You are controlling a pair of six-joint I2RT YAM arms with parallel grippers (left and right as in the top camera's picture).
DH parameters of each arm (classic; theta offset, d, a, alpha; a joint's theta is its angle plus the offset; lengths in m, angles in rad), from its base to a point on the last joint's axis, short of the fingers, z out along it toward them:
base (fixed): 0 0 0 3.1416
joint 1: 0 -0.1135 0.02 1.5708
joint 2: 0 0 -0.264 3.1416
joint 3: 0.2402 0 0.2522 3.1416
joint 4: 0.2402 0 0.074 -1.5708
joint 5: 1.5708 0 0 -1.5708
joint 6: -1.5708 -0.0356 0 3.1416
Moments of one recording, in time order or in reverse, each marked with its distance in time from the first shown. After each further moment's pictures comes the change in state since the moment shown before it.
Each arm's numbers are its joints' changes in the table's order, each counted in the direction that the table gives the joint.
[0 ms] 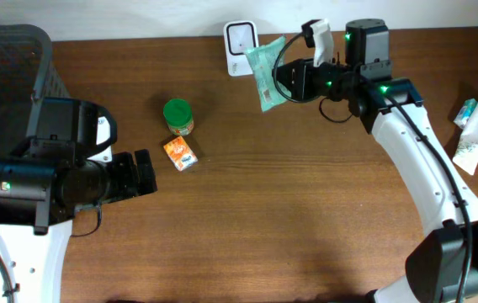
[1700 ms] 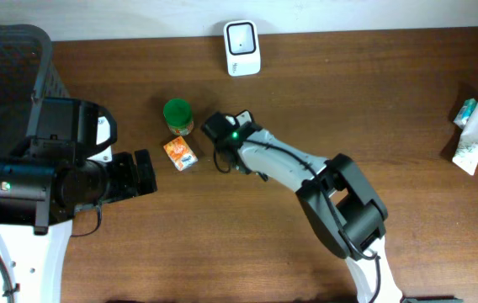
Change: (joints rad) left arm 0.000 0.000 0.000 0.000 0.000 0.000; right arm -0.508 0.496 0.078 0.391 1.231 -0.046
